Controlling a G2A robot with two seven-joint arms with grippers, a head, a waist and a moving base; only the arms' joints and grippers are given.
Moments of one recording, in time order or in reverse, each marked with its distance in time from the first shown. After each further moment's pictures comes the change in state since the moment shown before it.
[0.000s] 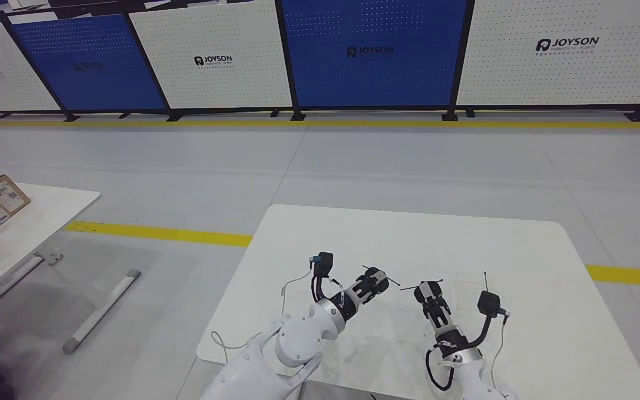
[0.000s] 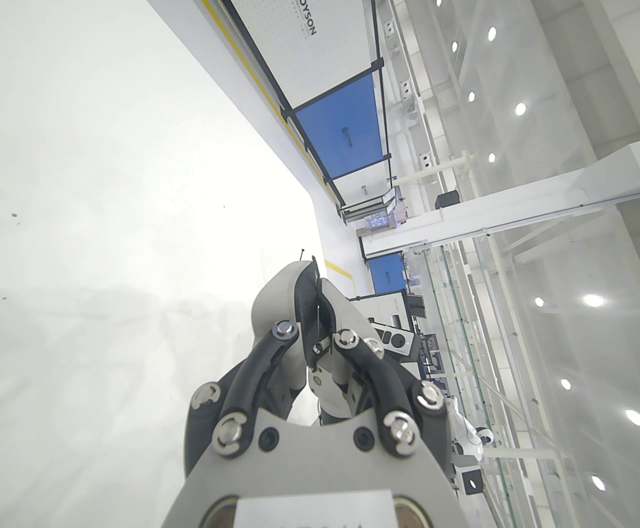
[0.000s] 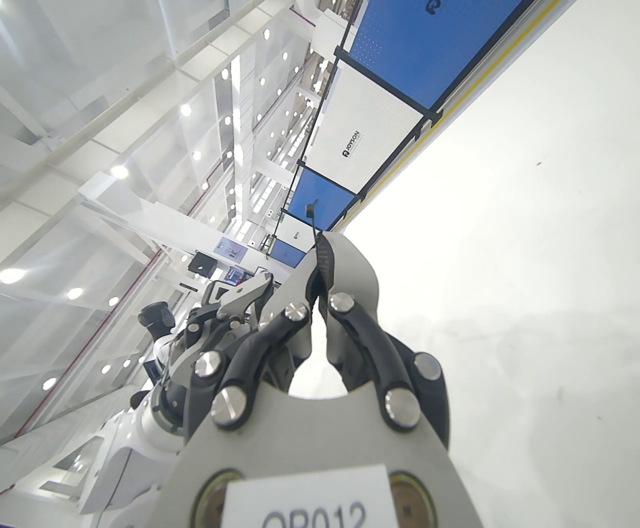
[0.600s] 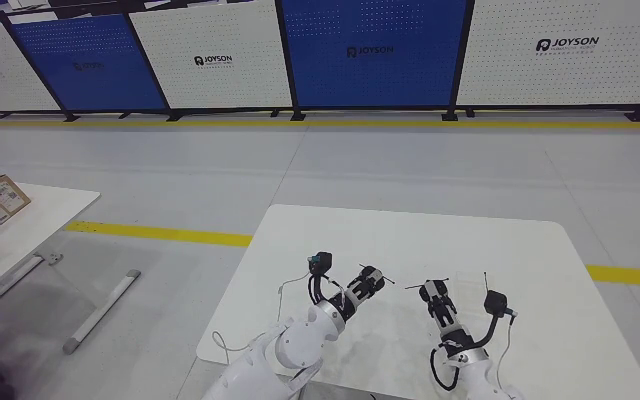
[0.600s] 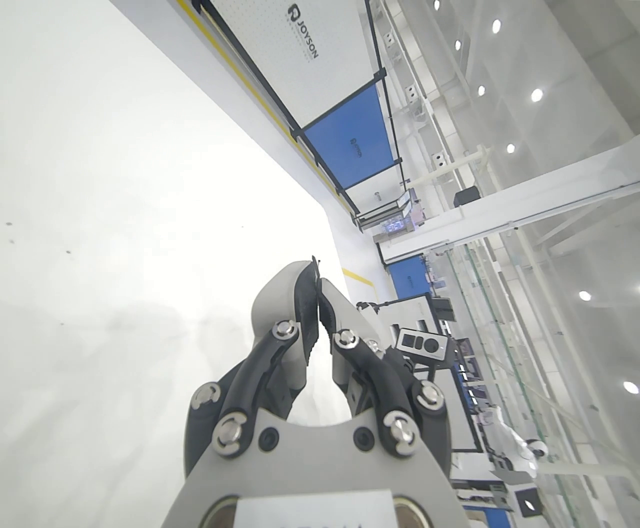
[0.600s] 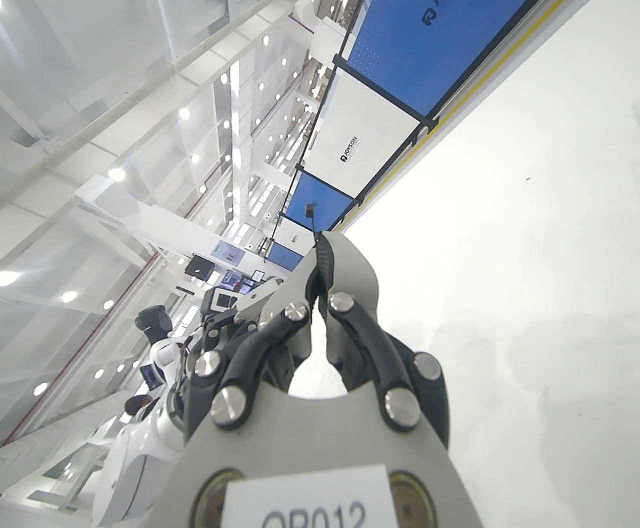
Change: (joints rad) left arm 0.003 0.000 0.023 0.016 0.179 0.005 0.074; right arm -0.018 -0.001 0.032 -0.027 -0.006 0.009 0.015
